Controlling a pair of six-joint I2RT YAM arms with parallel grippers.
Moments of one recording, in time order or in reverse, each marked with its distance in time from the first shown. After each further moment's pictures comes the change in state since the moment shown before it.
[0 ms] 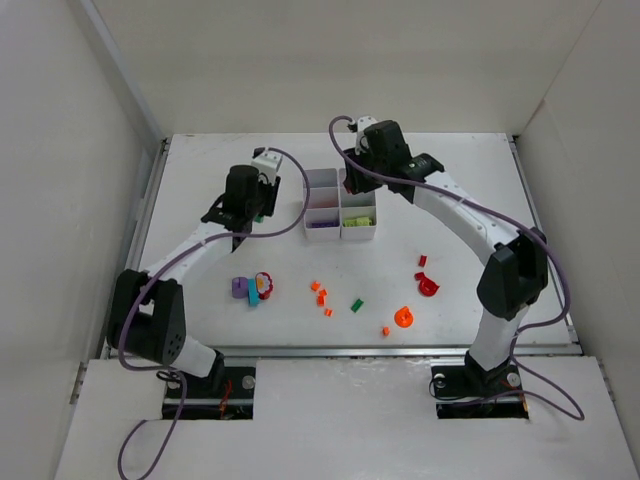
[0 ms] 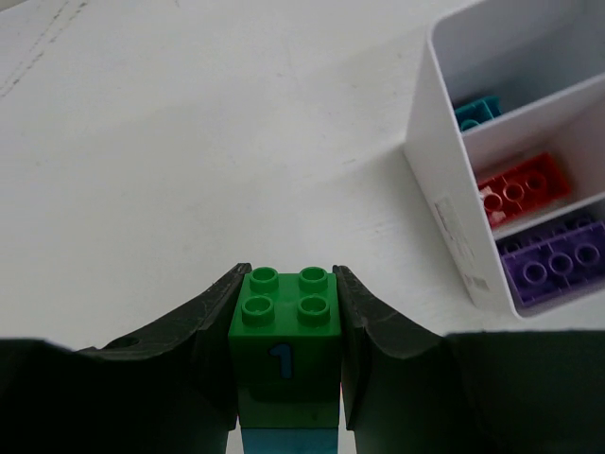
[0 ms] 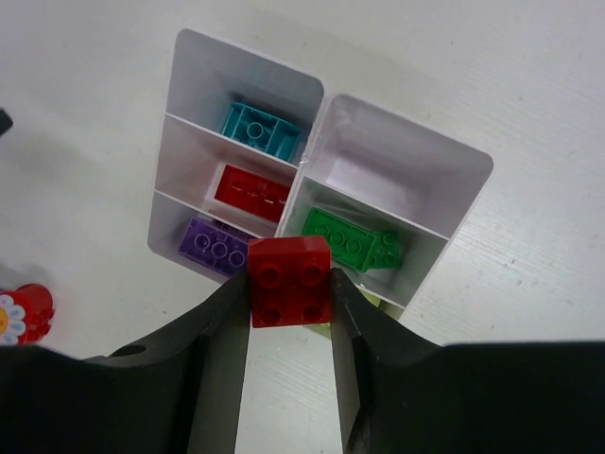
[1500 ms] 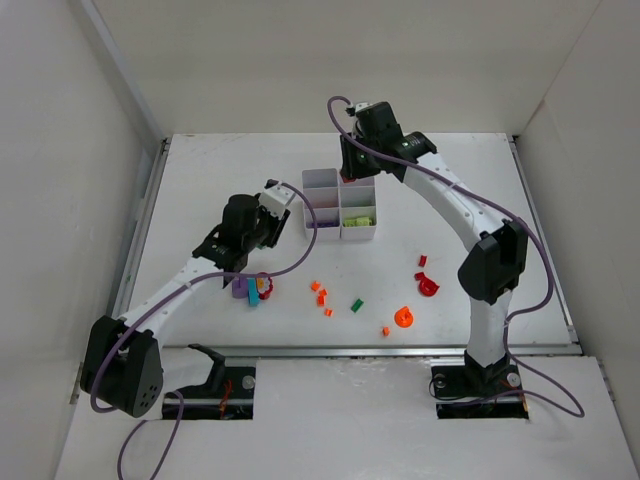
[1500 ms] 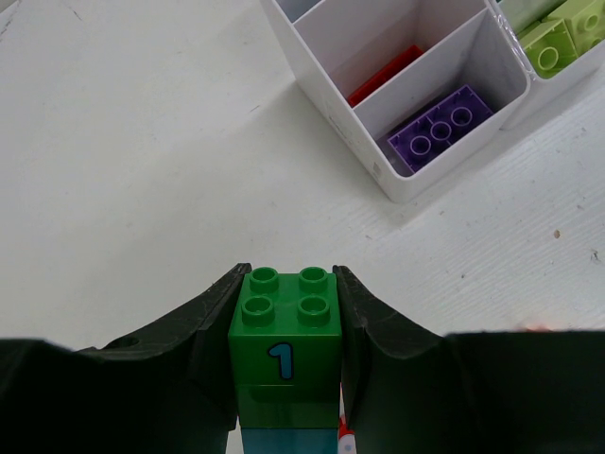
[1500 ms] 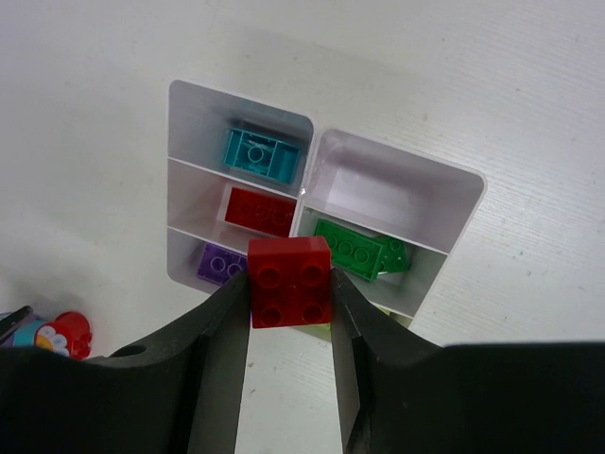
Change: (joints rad) left arm -0.090 -0.255 -0.195 -0.059 0.098 0.117; right arm -0.006 0.163 0.319 -0.216 0.036 0.088
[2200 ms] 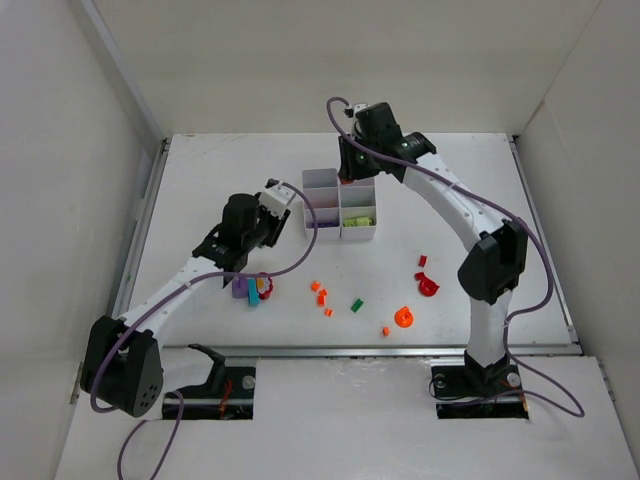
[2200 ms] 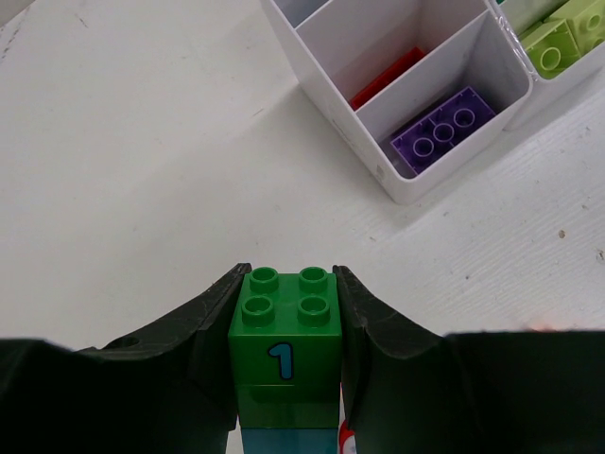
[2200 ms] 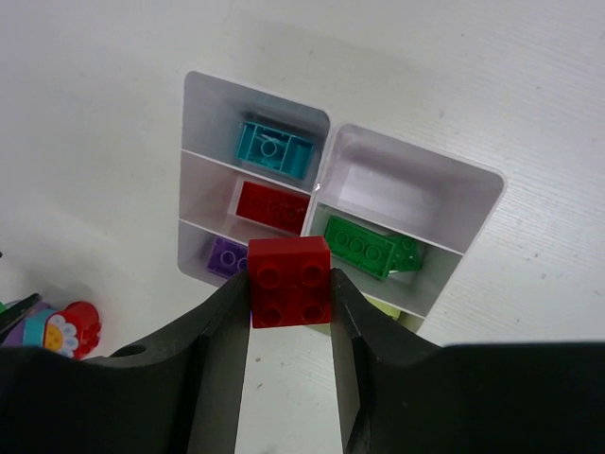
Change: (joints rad) left arm 0.000 0.001 0.005 -0.001 -0.002 0.018; right arm 0.002 0.000 -0.005 0.001 -0.037 0.000
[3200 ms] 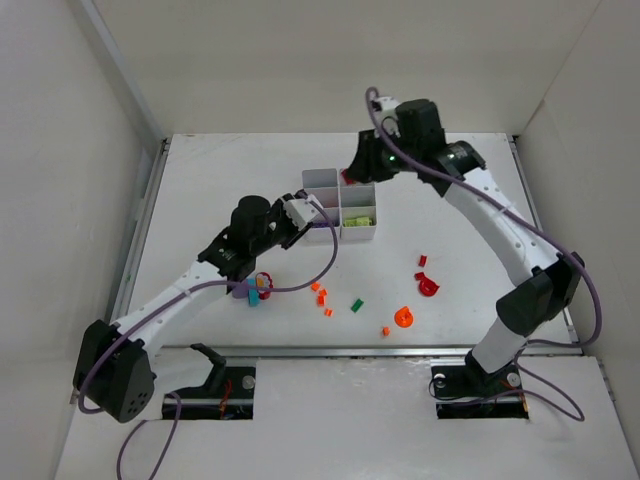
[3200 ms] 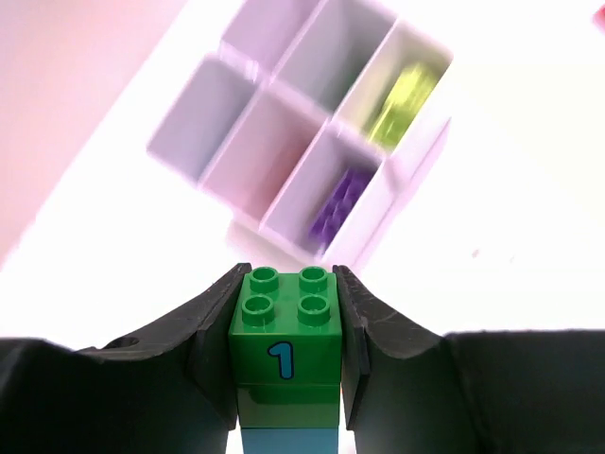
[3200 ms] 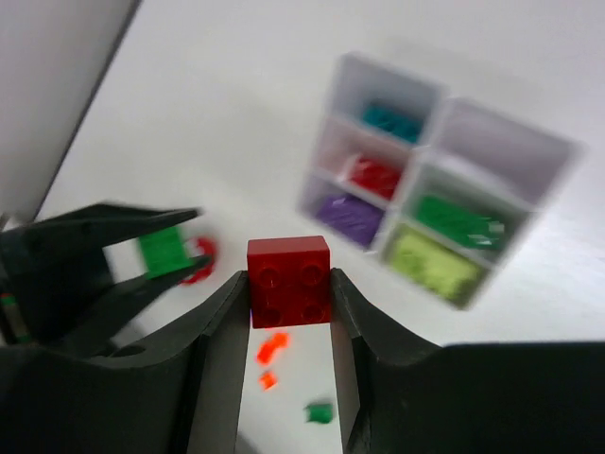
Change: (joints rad) left arm -0.153 -0.050 0.027 0.085 0.172 0.212; right arm 0.014 -0.310 -0.218 0.060 -0.306 0.050
